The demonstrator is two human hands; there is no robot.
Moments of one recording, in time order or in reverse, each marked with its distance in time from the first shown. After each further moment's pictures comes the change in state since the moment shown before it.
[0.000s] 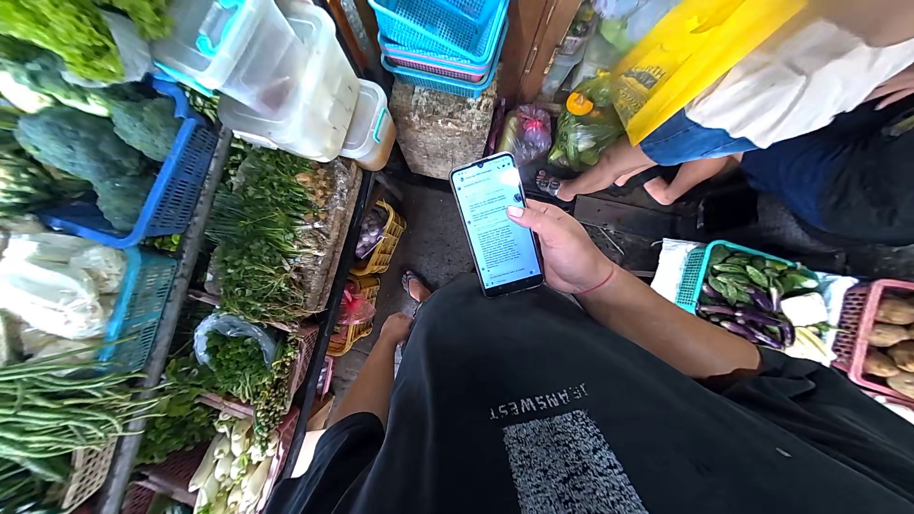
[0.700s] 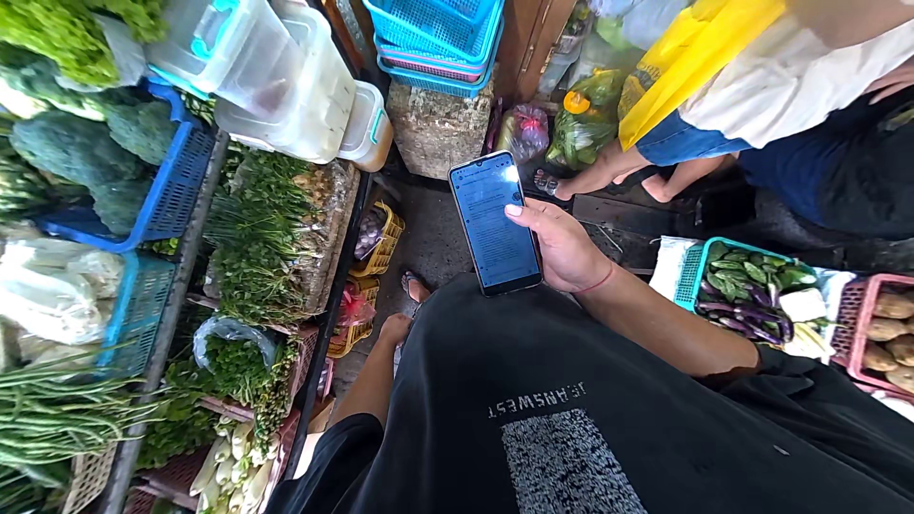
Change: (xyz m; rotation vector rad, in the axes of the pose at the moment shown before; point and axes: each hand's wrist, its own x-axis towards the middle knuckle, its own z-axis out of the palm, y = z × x) left_hand -0.003 0.002 -0.003 0.033 -0.004 0.019; right_hand -0.001 -0.001 -0.002 -0.026 0.012 -0.012
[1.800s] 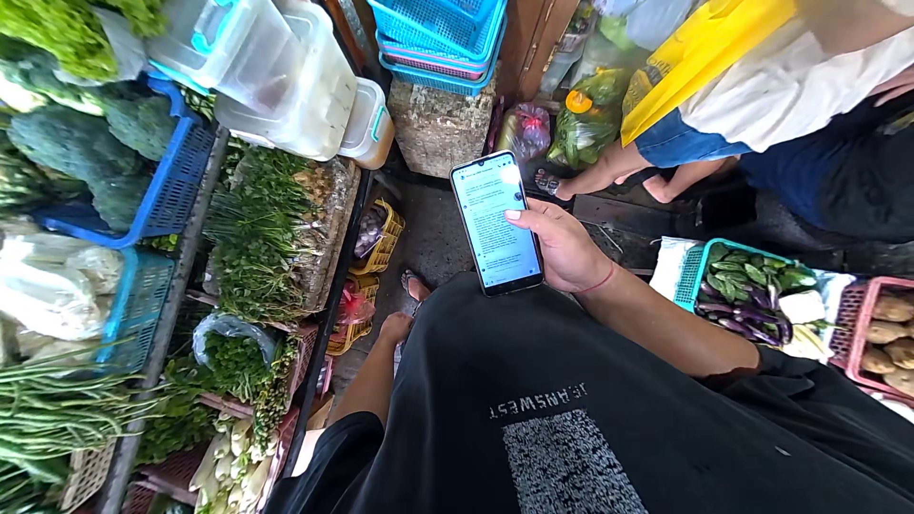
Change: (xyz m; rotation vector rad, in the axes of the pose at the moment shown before) left_hand -0.018 0.012 -0.005 -0.040 -0.008 -0.026; right_hand 0.001 0.001 0.001 0.046 0.007 0.018
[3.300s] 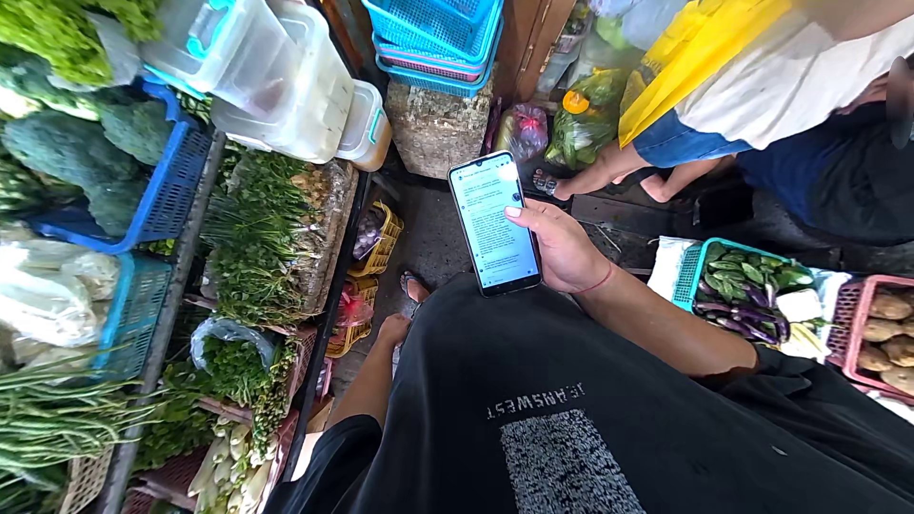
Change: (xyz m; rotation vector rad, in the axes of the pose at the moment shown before) left_hand 0.010 -0.005 0.001 0.056 0.002 0.018; right_hand 0.002 -0.003 -0.001 0.018 -0.019 -0.009
